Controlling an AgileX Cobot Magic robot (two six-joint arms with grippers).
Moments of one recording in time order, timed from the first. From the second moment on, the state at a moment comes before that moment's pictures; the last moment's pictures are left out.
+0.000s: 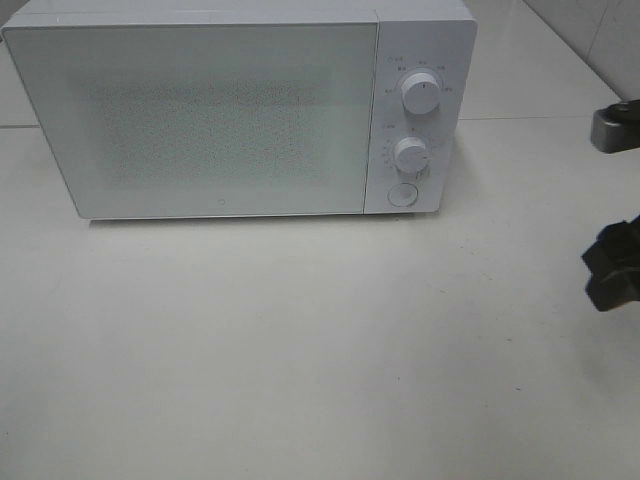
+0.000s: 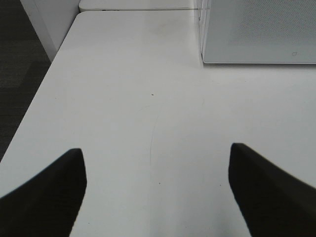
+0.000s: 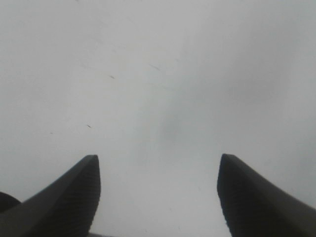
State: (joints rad) left arm 0.06 0.00 -0.49 0.02 1.05 0.03; right arm 0.13 1.26 -0.73 -0.03 0.78 -0.06
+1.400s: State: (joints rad) left arm 0.06 0.00 -0.49 0.02 1.05 0.03; right arm 0.02 0.00 -0.50 0.01 1.04 -0.02
